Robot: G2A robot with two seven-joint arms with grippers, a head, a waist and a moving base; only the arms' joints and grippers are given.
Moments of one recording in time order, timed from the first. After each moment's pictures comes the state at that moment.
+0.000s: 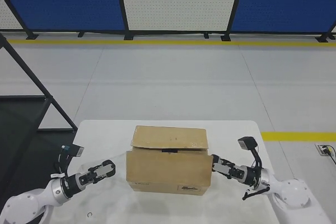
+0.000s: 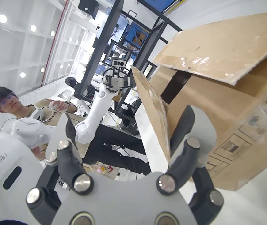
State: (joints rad) left arm 1.17 -1.03 -1.65 -1.55 -0.30 -0.42 -1.10; right arm -0.98 -1.12 1.37 -1.46 0.33 -0.55 1.07
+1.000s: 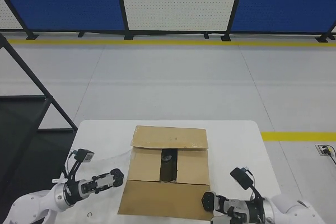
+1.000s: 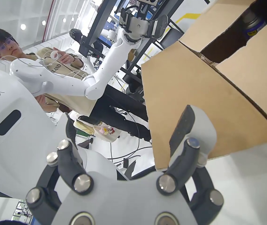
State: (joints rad) left arm 1.17 -1.01 -1.58 -1.54 -0.51 -0.42 -1.28; right arm -1.22 -1.01 1.36 -1.74 0.31 -0.64 1.18
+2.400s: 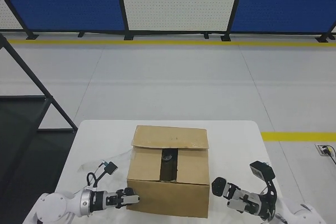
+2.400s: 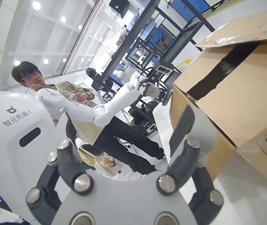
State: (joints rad) left arm 1.13 -0.99 -1.38 -1.50 -0.26 -0.41 -1.25; right arm -1.23 -0.94 1.32 -1.65 0.45 -0.81 0.93
